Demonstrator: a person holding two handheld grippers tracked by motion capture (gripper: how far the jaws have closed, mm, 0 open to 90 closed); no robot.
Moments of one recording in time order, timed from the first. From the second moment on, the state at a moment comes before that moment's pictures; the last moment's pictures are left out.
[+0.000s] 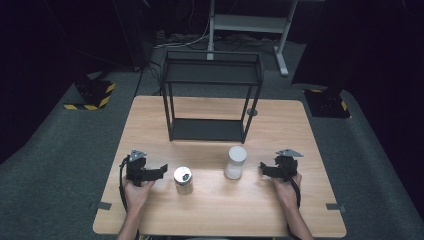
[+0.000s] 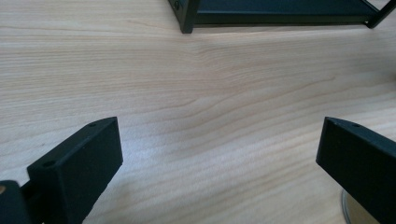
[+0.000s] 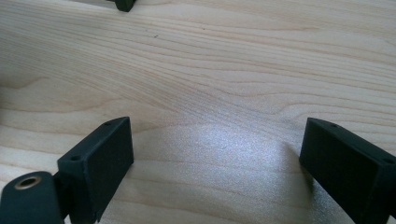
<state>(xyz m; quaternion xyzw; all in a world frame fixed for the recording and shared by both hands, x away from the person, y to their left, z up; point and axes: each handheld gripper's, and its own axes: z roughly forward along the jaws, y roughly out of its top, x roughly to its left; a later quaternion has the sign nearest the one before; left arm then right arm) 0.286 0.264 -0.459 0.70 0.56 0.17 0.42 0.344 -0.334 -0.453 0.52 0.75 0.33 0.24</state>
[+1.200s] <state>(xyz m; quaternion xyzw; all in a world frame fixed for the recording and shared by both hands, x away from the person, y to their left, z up) 0.221 0.259 -0.463 0.76 0.44 0.14 0.45 0.344 -0.331 -0.453 0.52 0.75 0.33 0.24</state>
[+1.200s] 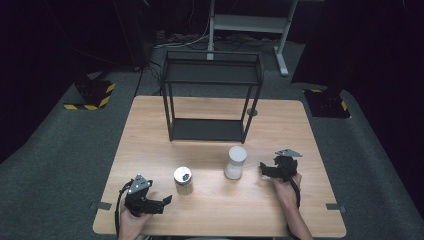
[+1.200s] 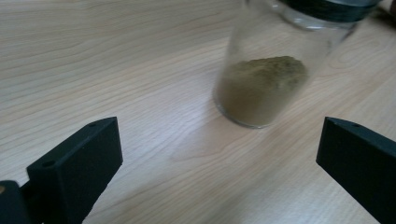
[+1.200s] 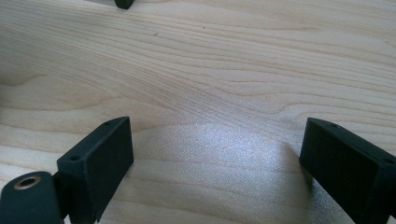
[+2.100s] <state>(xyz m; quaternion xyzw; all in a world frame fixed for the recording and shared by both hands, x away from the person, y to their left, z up) 0.248 0.193 -0.456 0.79 0.41 0.16 0.43 0.344 -0.332 -0.453 0.52 0.75 0.33 0.24</state>
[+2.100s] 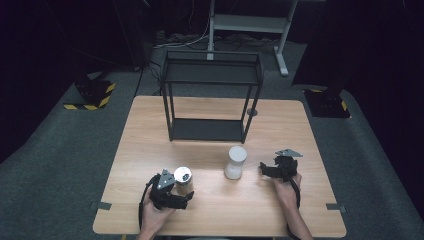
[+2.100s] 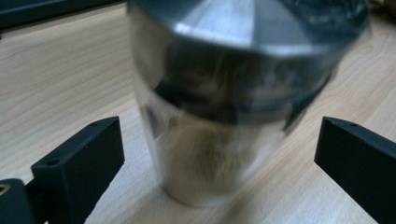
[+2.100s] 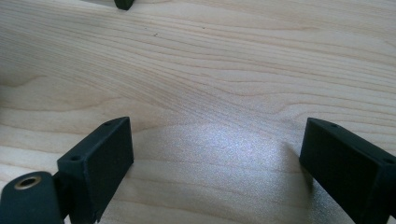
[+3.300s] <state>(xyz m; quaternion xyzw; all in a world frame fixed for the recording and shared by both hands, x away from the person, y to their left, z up) 0.259 0.153 -0.458 0.78 0.43 0.20 0.40 0.344 -0.332 -0.453 0.52 0.75 0.33 0.24</state>
